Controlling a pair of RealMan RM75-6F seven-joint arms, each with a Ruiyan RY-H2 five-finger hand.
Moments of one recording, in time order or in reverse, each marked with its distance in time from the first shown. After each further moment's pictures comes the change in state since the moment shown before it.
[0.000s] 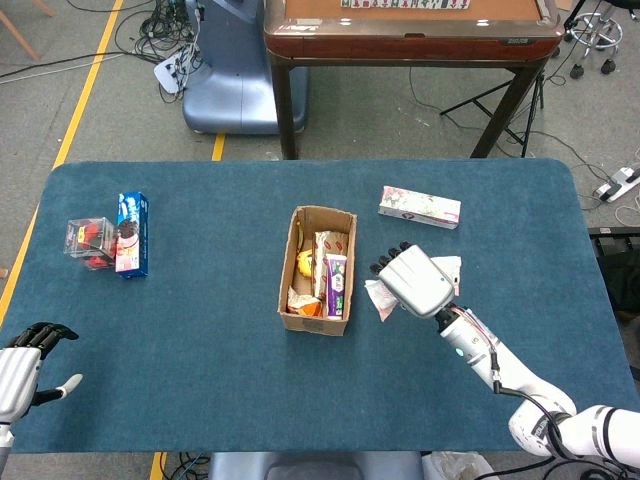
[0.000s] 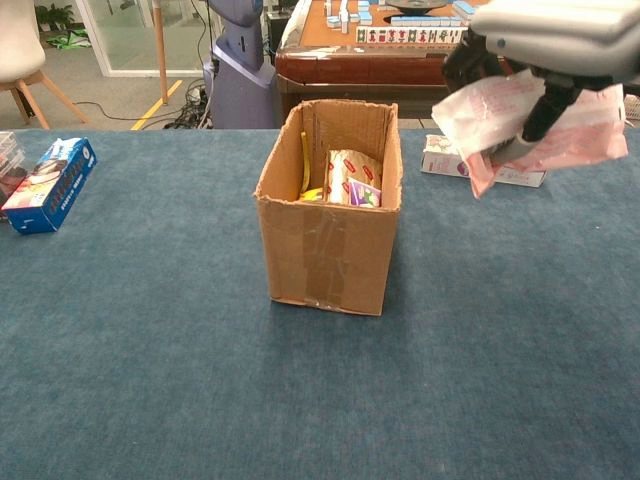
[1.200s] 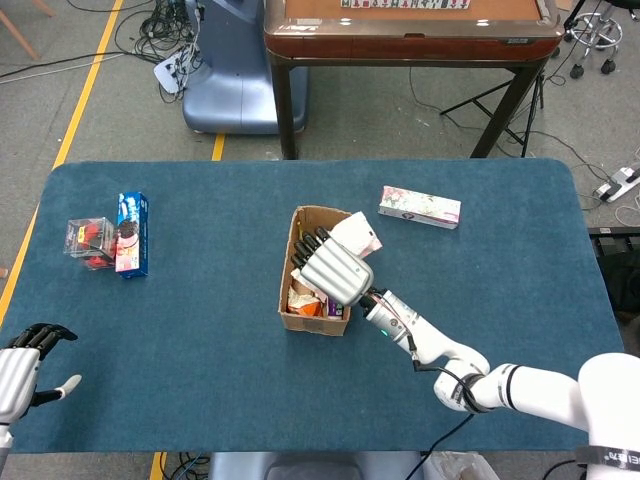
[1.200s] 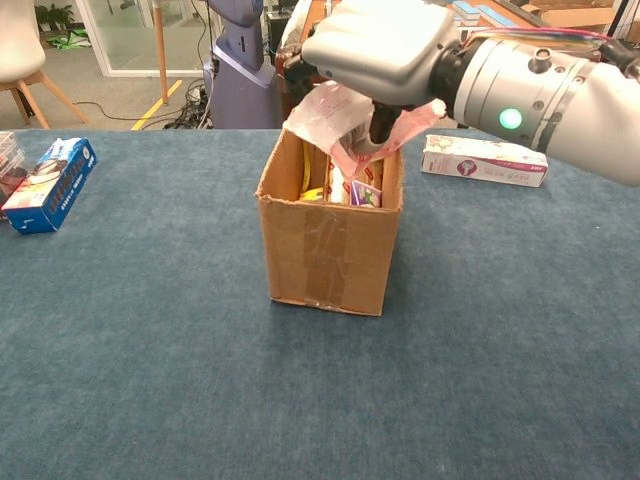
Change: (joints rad) left arm 0.003 0.004 0.001 -0.002 -0.001 -0.002 -0.004; right arm 0.233 -0.334 0.055 0.340 -0.056 -0.063 -0.100
